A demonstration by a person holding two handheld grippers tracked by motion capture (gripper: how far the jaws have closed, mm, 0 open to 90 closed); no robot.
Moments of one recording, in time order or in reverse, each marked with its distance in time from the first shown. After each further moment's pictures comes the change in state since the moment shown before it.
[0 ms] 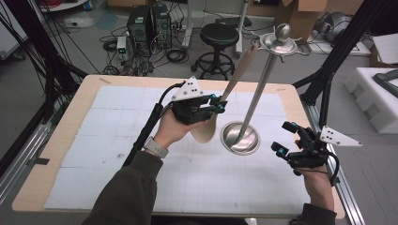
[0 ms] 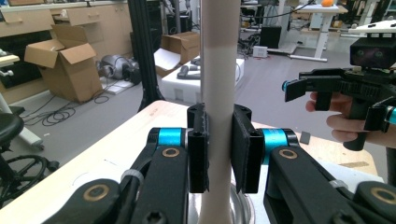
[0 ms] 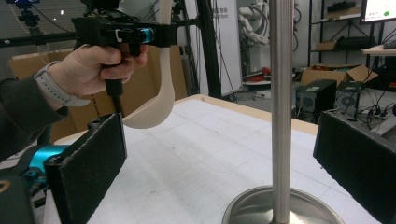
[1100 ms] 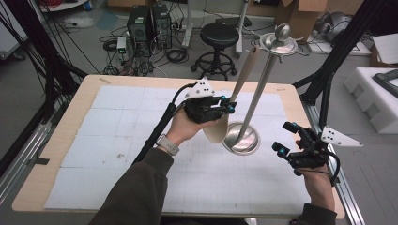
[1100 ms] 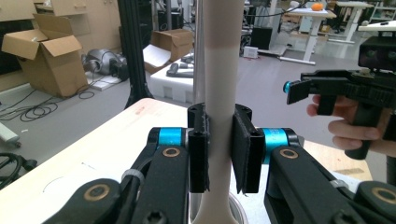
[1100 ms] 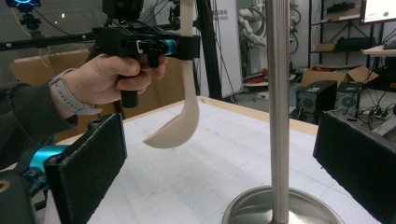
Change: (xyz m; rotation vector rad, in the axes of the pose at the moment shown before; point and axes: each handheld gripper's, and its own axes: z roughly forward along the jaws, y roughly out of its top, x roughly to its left) left arm 0.001 -0.010 0.036 -0.001 -0.041 -0.047; right arm -0.002 -0.001 -0.001 -0.012 0.001 0.009
